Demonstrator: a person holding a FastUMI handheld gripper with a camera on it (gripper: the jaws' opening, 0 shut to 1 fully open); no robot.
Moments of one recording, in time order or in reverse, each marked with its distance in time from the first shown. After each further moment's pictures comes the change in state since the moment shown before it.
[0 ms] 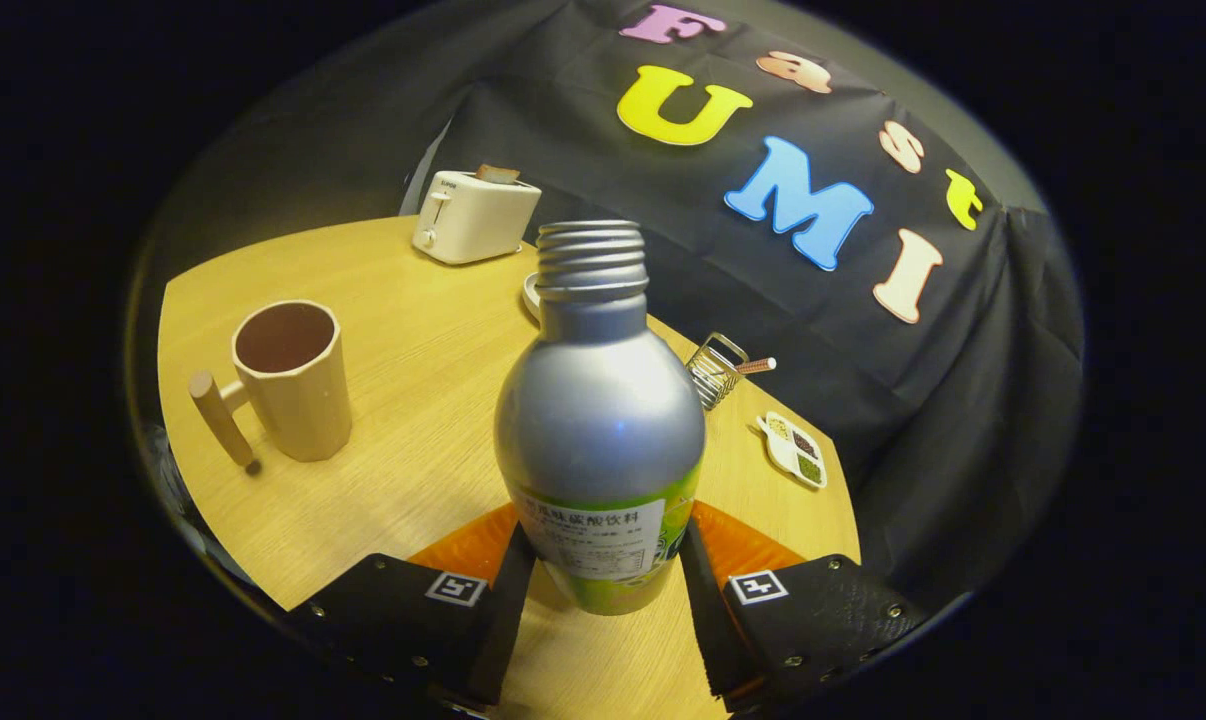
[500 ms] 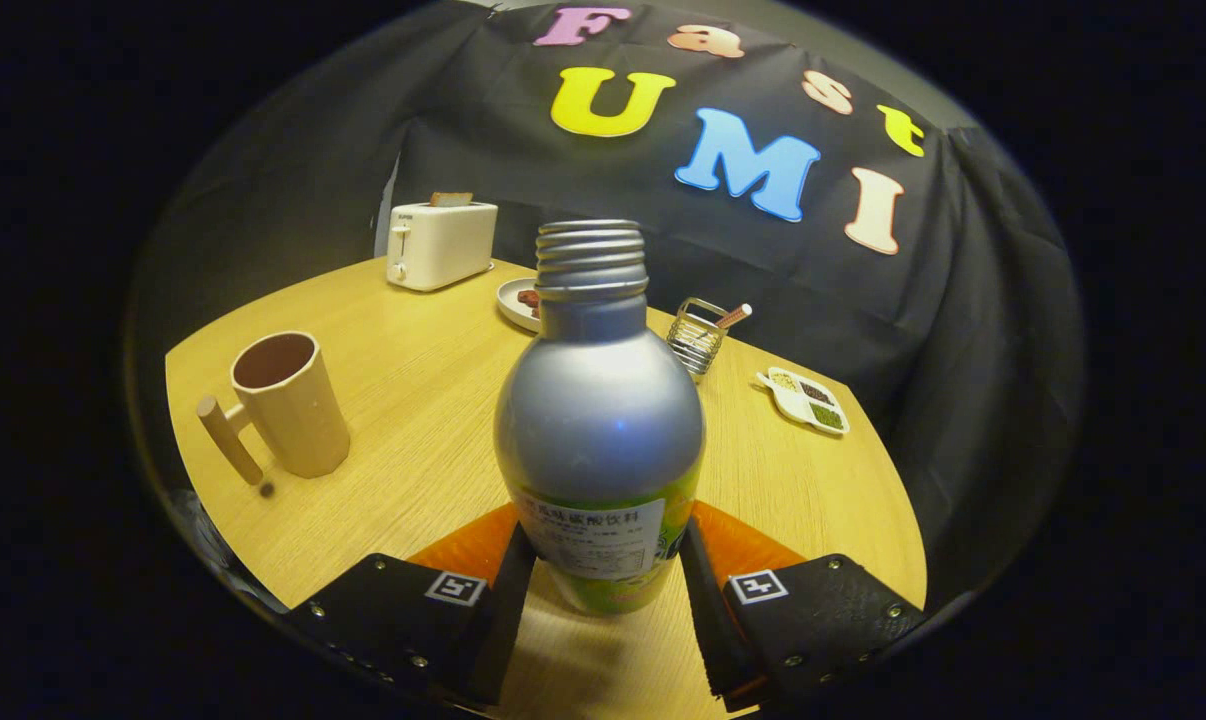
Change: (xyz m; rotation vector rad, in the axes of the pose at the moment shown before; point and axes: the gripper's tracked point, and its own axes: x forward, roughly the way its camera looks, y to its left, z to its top) arm -0.002 -0.008 -0.029 0.209 -0.035 0.053
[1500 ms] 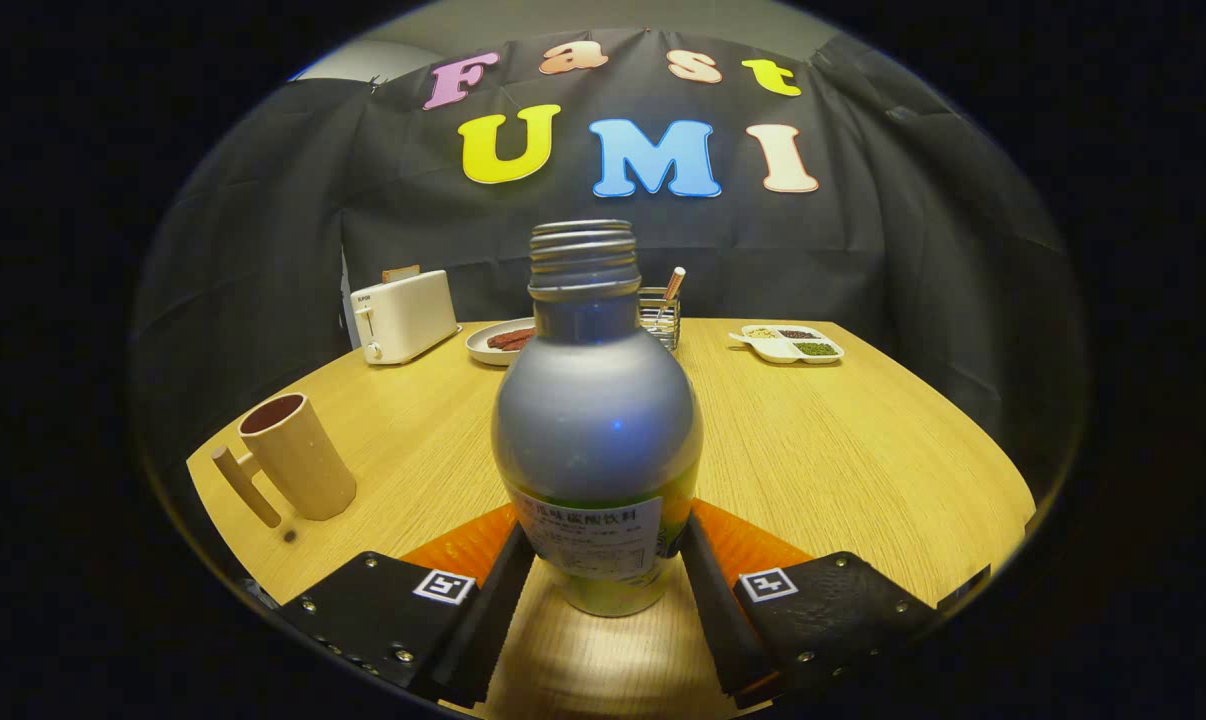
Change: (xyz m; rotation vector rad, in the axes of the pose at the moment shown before) arm 0.005 -0.012 -0.052 0.386 -0.134 0.027
